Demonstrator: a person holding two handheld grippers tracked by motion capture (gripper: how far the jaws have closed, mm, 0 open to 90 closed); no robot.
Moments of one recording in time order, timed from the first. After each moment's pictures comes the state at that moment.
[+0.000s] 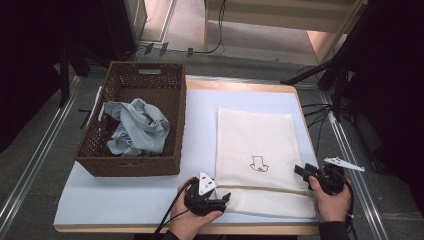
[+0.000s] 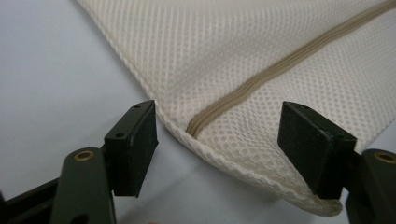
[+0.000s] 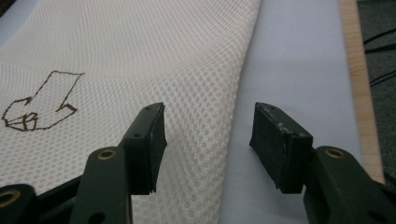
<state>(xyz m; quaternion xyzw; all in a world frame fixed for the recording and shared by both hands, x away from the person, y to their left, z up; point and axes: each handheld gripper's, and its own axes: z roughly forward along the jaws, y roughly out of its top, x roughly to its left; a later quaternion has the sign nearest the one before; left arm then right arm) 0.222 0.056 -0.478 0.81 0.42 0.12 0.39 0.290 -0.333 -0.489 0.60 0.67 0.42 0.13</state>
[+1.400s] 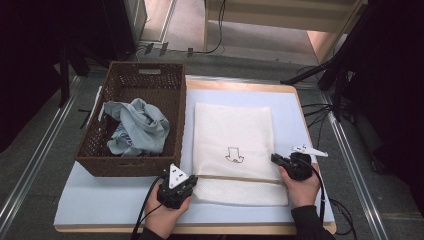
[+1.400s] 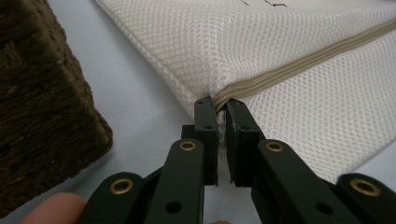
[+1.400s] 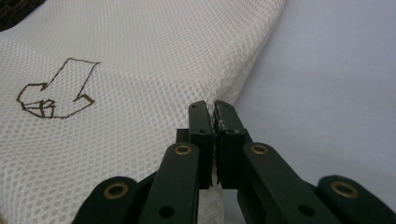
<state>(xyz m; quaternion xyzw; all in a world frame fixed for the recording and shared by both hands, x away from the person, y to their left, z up) 0.229 0.126 -0.465 0.78 0.46 0.17 0.39 0.320 -0.249 -0.480 0.55 0.71 0.42 0.14</state>
